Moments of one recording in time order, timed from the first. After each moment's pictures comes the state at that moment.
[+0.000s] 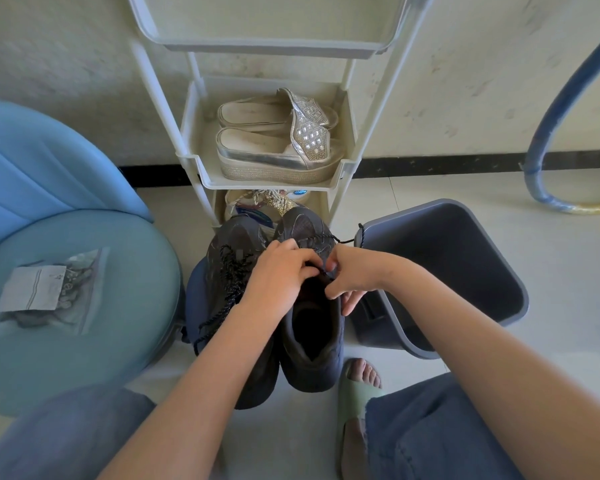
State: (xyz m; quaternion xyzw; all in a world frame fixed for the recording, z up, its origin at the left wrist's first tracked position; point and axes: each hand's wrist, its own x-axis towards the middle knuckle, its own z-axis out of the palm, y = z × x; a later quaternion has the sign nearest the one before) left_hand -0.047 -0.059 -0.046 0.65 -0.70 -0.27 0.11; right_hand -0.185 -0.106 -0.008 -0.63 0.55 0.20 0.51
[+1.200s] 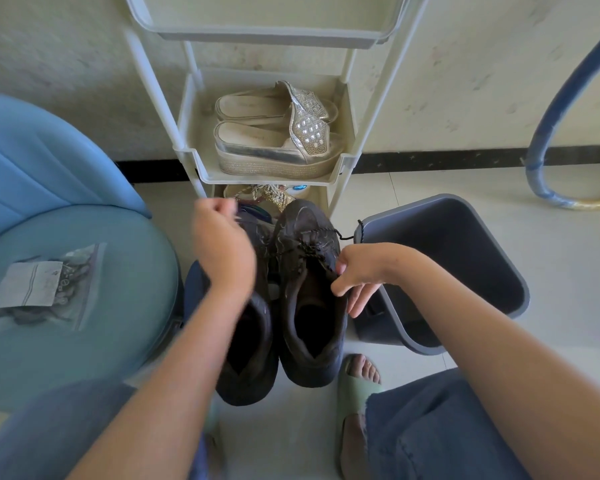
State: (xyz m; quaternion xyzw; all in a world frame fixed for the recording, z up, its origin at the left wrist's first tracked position) left_hand -0.015 -0.072 -0.032 0.81 -0.35 -0.17 0.44; right_hand -0.195 -0.115 -0.016 -0.60 0.54 0.25 0.53
